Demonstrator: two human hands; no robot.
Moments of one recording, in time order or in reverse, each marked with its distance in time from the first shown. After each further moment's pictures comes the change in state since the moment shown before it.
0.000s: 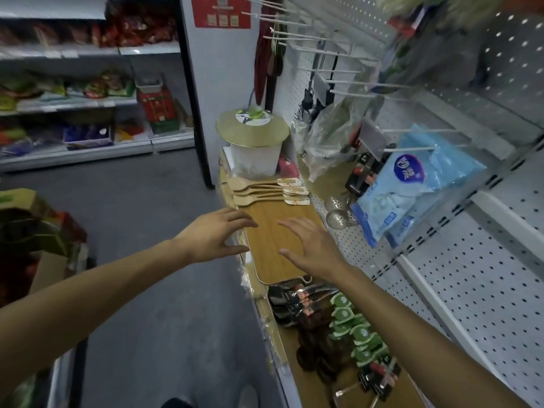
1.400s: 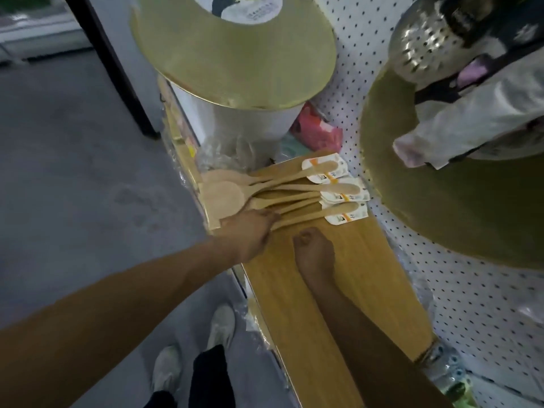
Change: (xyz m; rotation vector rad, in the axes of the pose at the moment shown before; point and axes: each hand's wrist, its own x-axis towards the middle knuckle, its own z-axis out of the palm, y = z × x) left_hand 0.340 -0.432 0.362 -0.307 -0.464 -0.073; right_hand 0.454 0.243 0.354 0.269 0.043 1.108
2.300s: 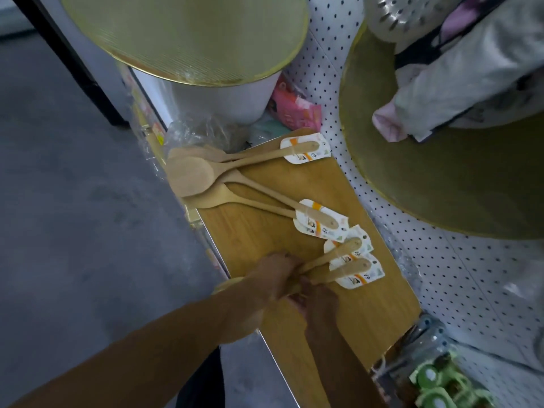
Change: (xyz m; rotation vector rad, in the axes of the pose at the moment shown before) left_hand 0.004 0.092 0.091 -0.273 -0.264 0.019; right_hand -0.061 0.082 -0.001 0.982 -0.063 0.799
